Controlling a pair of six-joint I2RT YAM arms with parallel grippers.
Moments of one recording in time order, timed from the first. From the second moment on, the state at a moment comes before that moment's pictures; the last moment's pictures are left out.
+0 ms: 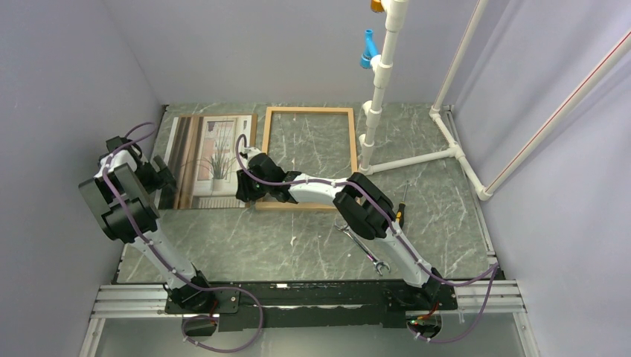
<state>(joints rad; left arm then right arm) 0.57 1.90 1.32 -0.67 0.11 -0.12 0.96 2.38 1.75 0.05 -0.14 0.50</state>
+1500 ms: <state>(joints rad) 0.58 1.92 1.34 -0.70 0.12 -0.12 0.95 2.38 1.75 0.05 -0.19 0.50</state>
